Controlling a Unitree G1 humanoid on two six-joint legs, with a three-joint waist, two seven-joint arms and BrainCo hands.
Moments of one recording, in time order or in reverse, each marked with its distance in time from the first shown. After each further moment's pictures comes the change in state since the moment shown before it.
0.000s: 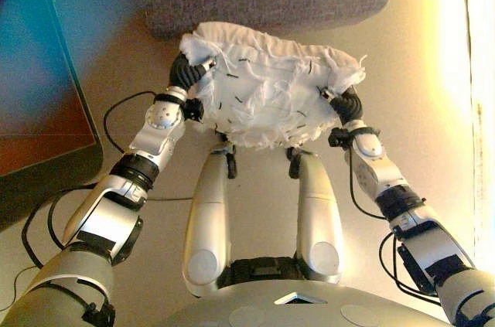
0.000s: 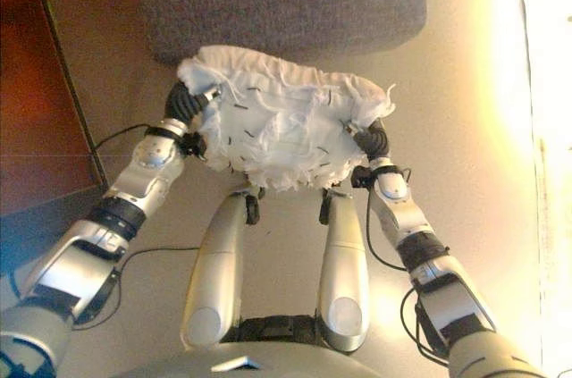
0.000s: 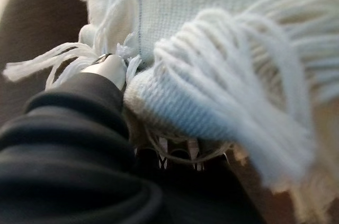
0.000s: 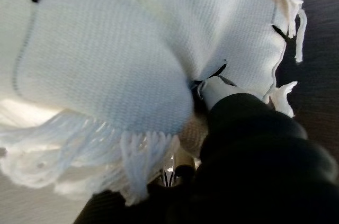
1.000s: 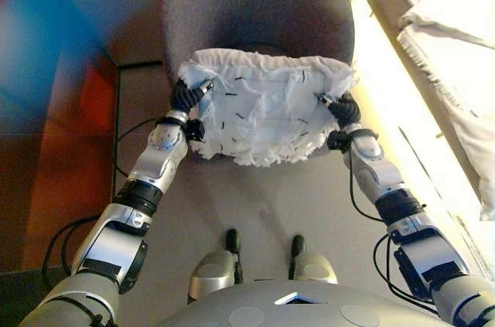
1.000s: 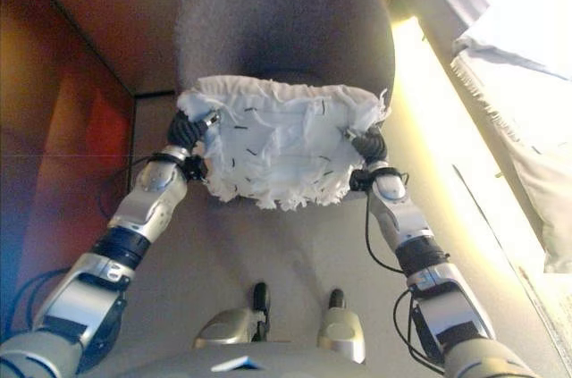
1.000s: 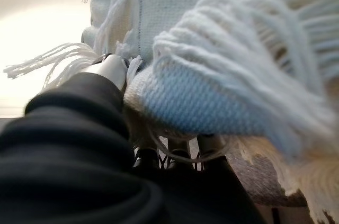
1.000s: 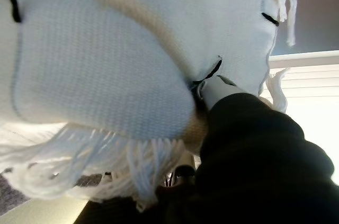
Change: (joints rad) left arm 0.213 -0.048 0.118 -0.113 0.075 0.171 -0.001; right arm 0.056 0.027 -0.041 -0.035 -0.012 0.220 0.048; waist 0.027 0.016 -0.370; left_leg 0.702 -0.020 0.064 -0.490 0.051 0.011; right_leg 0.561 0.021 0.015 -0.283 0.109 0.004
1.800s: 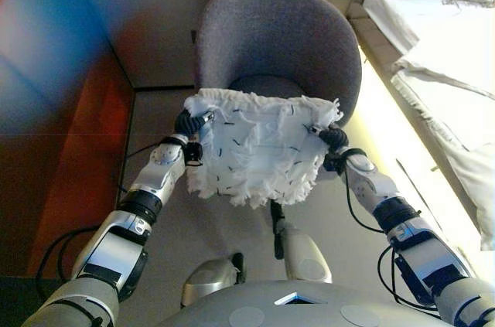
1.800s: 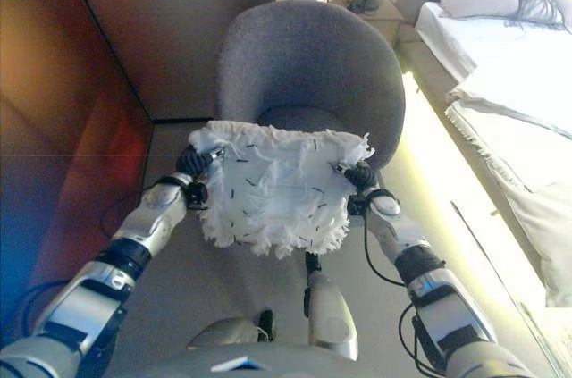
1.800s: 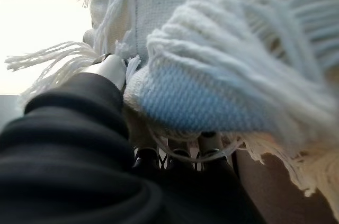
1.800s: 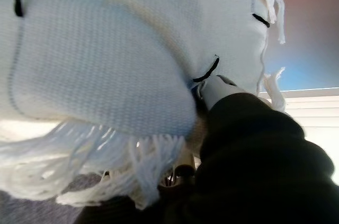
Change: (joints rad) left arm 0.017 -0.037 -0.030 0.157 -0.017 0.057 -0.060; right arm -0.010 -0.012 0.070 0.151 0.120 0.089 0.081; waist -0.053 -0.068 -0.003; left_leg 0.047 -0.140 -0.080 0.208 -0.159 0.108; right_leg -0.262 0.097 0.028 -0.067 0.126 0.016
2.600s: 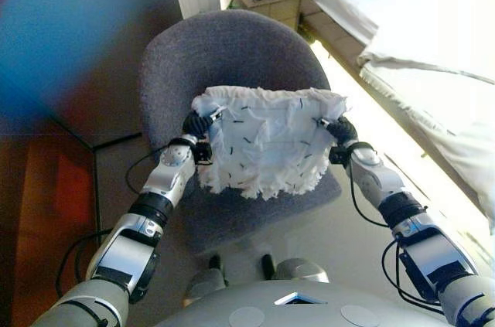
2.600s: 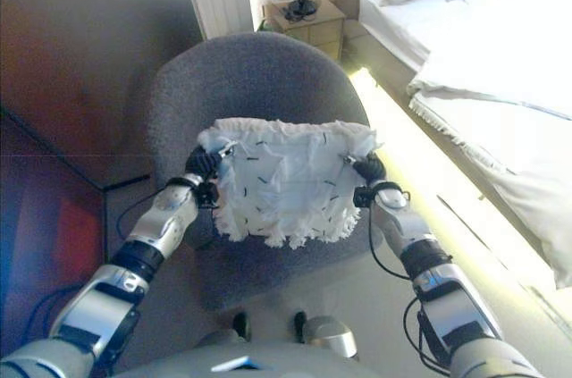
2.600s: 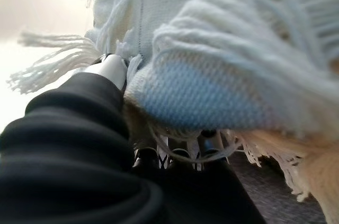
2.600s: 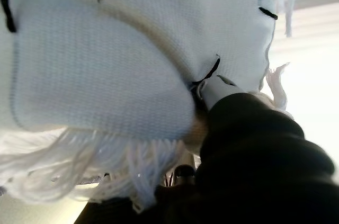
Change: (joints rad) left arm -0.036 -0.068 0.025 0.010 0.015 -0.003 0.002; right arm -0.055 -0.027 -0.007 -0.014 -0.022 -0.001 -0.130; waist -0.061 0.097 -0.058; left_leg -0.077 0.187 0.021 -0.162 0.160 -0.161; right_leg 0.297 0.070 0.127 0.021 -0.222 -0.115
